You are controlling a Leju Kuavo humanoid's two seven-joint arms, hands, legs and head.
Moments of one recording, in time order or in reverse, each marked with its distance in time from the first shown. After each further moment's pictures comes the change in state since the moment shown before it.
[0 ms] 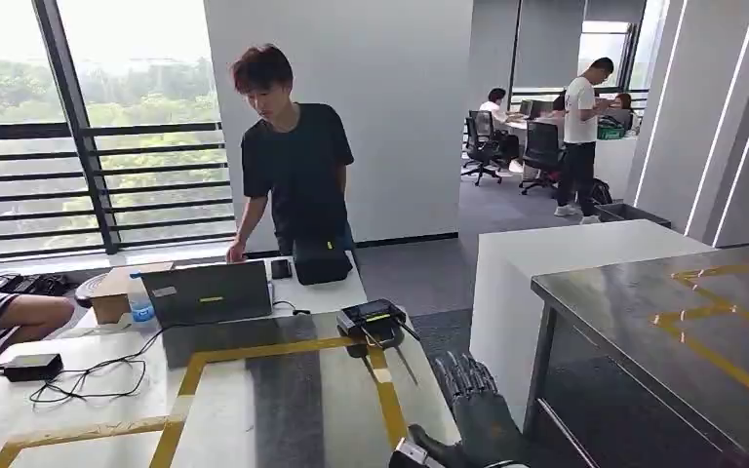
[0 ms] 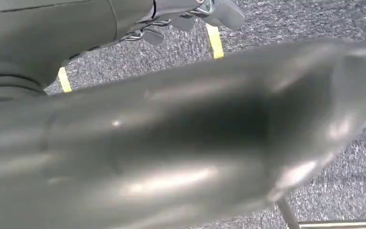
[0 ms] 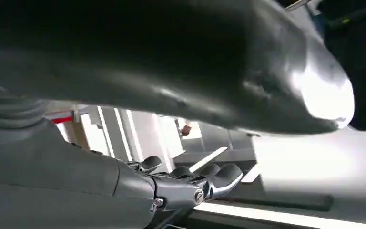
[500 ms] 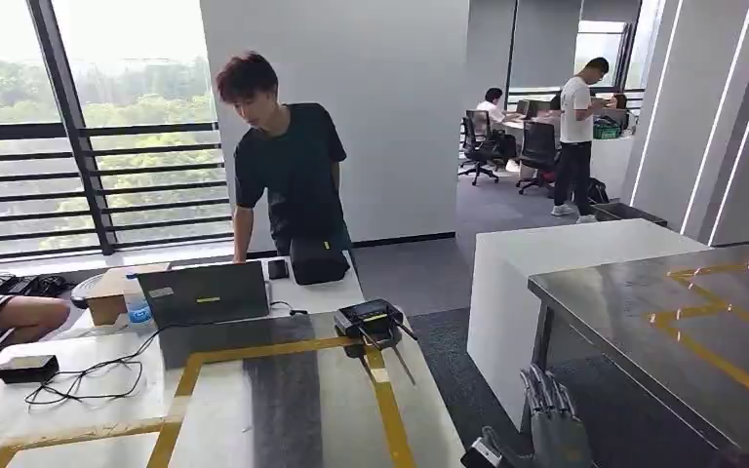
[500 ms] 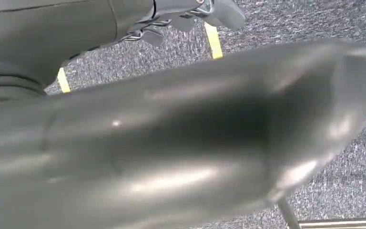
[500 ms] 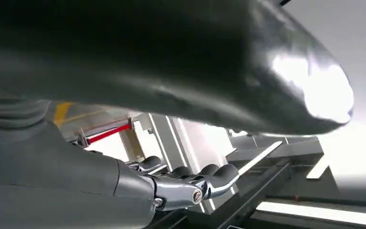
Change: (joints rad) left arm 0.001 -0.001 0.001 0.000 0.000 -0.007 -0.013; right arm 0.069 -0.089 -0.174 0.001 -0.075 -0.066 -0.092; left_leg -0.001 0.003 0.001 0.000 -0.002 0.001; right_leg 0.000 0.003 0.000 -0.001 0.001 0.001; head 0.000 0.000
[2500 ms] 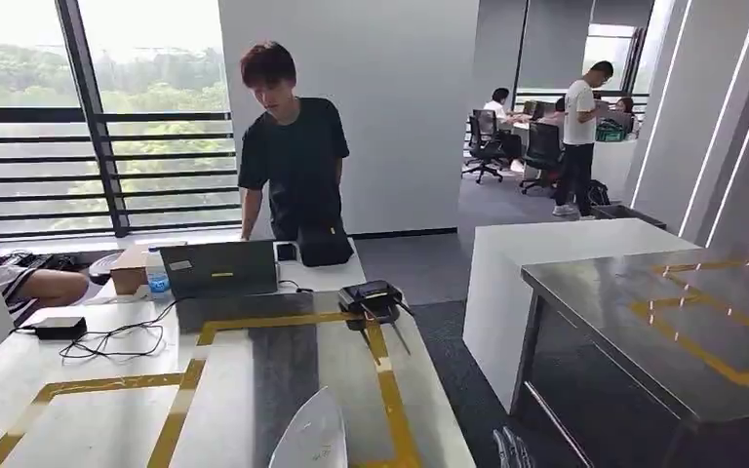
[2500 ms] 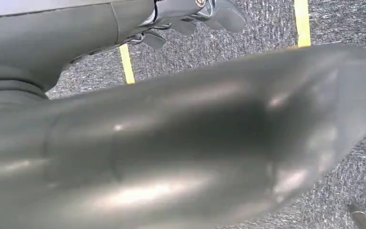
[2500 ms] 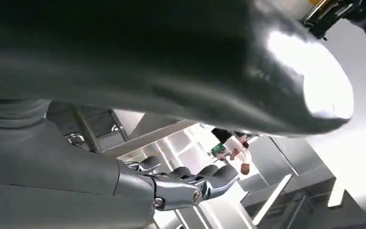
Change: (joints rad) left arm -0.012 -0.029 0.021 0.003 -0.008 0.034 0.168; right arm 0.222 0.197 -0.191 -0.068 -0.171 -0.036 -0.257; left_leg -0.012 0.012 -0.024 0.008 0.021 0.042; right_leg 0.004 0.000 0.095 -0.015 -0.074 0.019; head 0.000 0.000
